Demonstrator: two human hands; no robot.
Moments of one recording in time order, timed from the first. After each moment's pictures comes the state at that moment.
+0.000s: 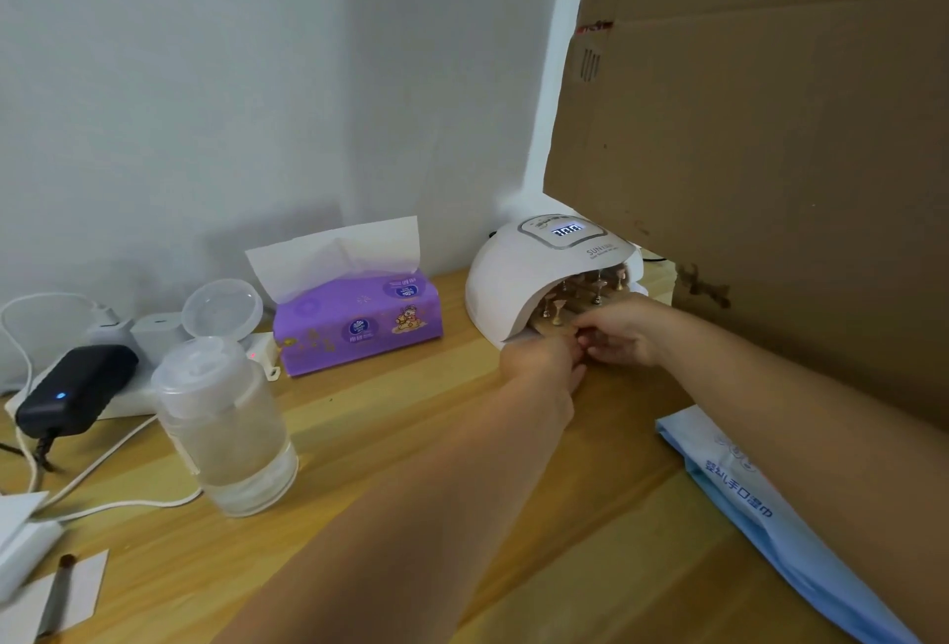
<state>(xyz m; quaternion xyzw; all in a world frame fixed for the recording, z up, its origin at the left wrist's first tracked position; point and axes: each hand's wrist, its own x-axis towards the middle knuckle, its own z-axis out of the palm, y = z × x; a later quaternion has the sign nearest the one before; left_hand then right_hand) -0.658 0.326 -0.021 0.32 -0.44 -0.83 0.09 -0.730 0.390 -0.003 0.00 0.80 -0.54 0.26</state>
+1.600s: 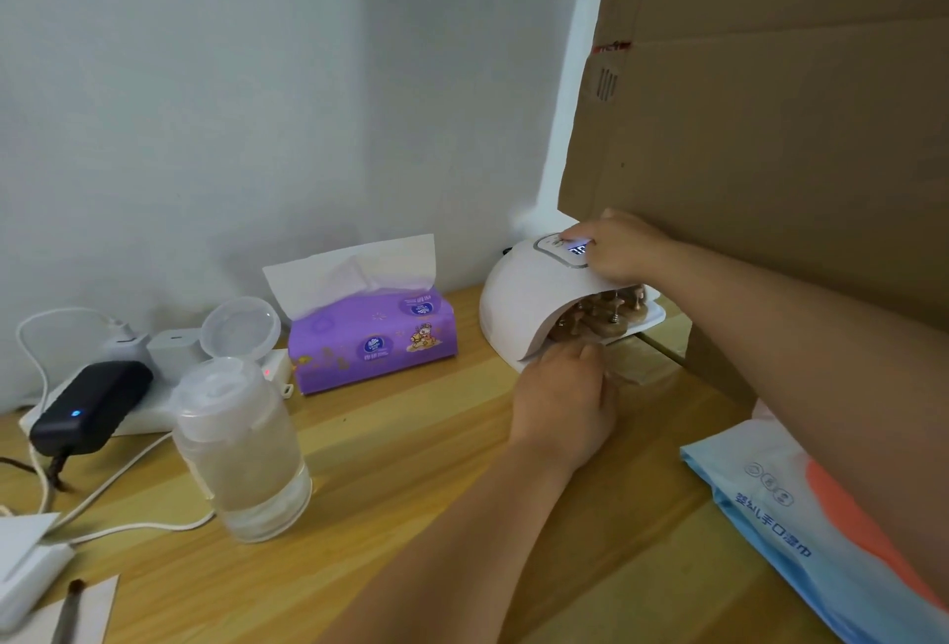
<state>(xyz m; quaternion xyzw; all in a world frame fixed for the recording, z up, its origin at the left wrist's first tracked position) -0.656 0.308 -0.057 -0.02 -0.94 -0.19 0.27 -0.775 0.363 0.053 -0.28 0.95 -0.16 -0.02</state>
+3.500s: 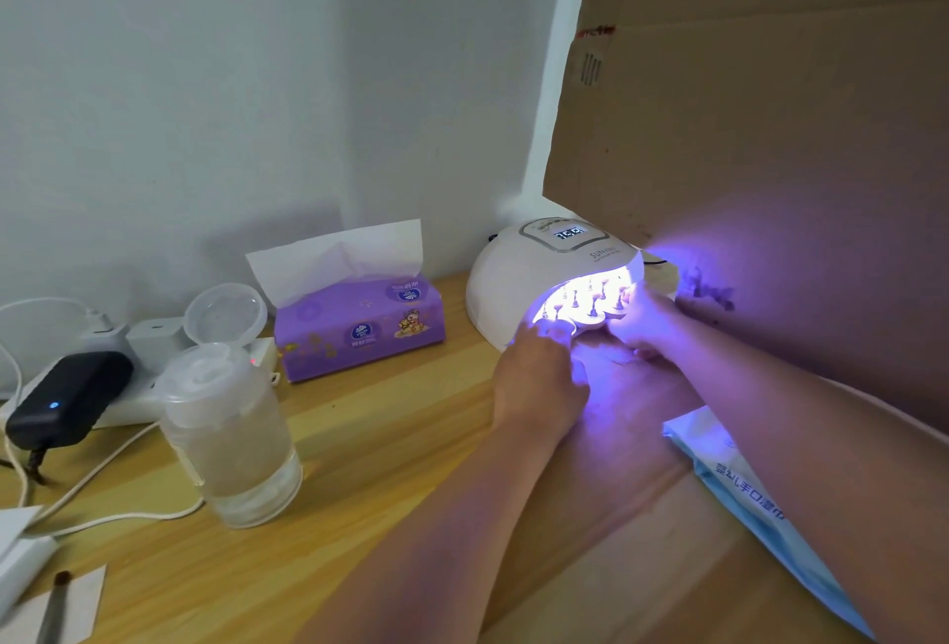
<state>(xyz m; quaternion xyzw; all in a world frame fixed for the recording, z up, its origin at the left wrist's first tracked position) -0.654 0.304 -0.054 0.06 -0.93 -0.28 0.22 -0.758 0.401 -0.013 -0.10 0.97 -0.24 0.05</state>
